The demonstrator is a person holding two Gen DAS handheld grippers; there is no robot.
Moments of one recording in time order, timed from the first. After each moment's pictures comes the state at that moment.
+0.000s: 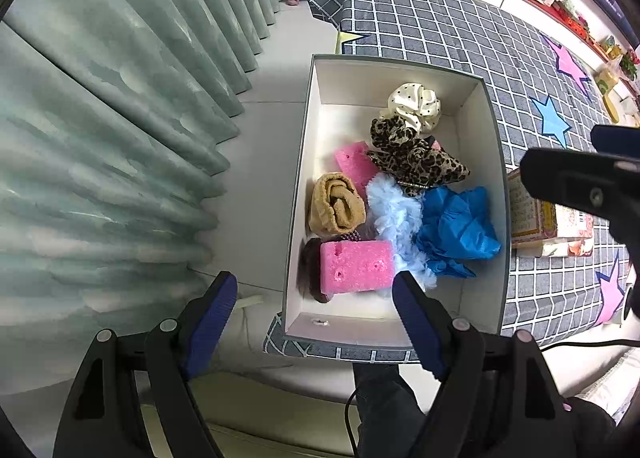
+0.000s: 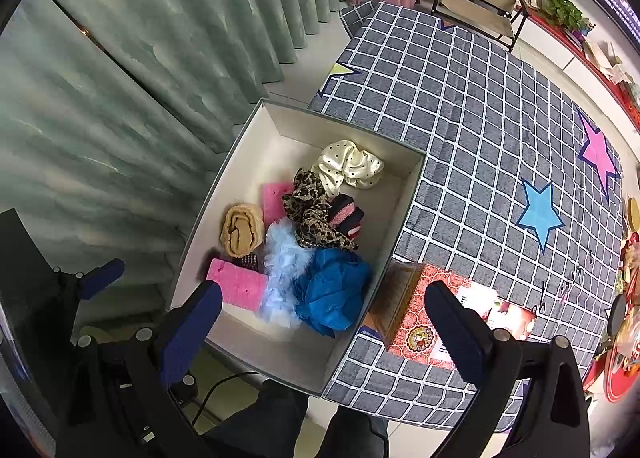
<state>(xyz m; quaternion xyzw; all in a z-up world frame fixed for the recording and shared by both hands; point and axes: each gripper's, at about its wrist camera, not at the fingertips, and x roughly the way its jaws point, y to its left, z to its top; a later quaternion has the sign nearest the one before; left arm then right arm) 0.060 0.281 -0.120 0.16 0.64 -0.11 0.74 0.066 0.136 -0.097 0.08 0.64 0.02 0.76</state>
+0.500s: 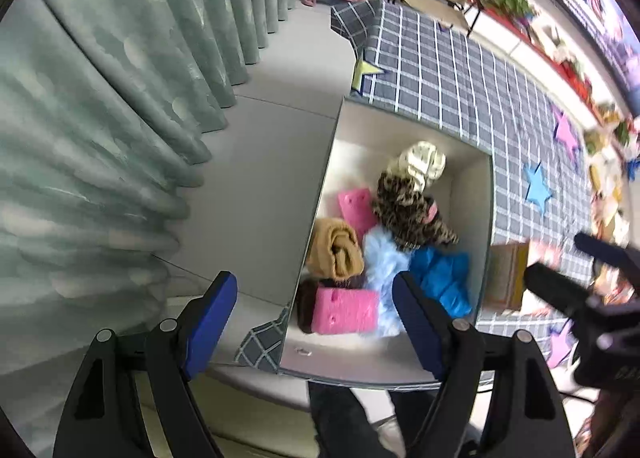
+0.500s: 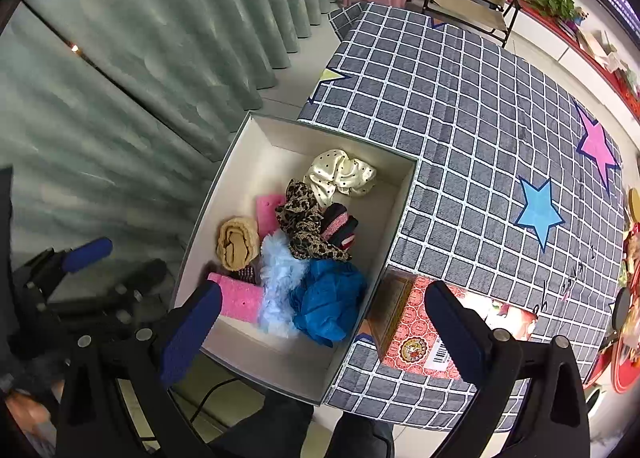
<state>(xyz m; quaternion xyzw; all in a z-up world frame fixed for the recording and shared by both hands) 0.118 0.310 -0.101 0.04 0.66 -0.11 0.74 0.076 0.122 -0.099 0.09 0.64 0.01 0.76</state>
